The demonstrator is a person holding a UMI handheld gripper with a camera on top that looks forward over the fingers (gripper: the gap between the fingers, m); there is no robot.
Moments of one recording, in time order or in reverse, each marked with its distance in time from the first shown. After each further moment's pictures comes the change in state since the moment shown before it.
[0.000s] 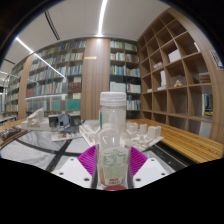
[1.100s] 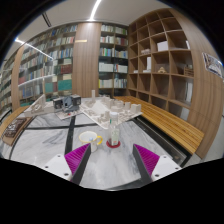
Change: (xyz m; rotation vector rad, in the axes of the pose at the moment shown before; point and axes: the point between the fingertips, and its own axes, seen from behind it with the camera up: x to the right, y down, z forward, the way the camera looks) arm -0.037 -0.014 -0.301 -0.284 0.154 0.012
